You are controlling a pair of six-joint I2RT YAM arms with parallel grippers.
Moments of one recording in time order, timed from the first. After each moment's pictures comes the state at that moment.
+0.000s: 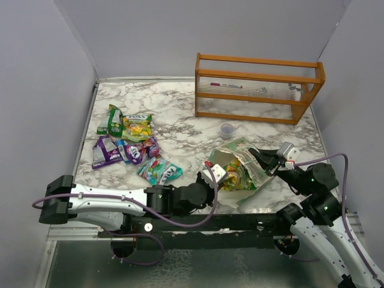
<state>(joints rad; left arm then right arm) -1.52 1.18 0.77 0.05 -0.61 -0.33 0.50 0.33 0.57 -0.12 -0.36 -0.24</state>
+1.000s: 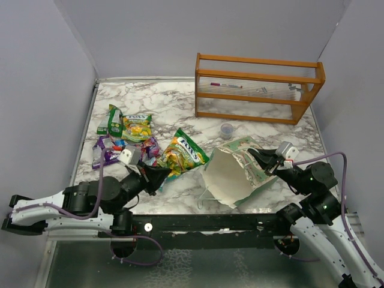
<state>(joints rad) -1.53 0.37 0.79 -0.54 -0.71 -0.58 0.50 0.34 0.57 -0.12 -0.36 -0.24</state>
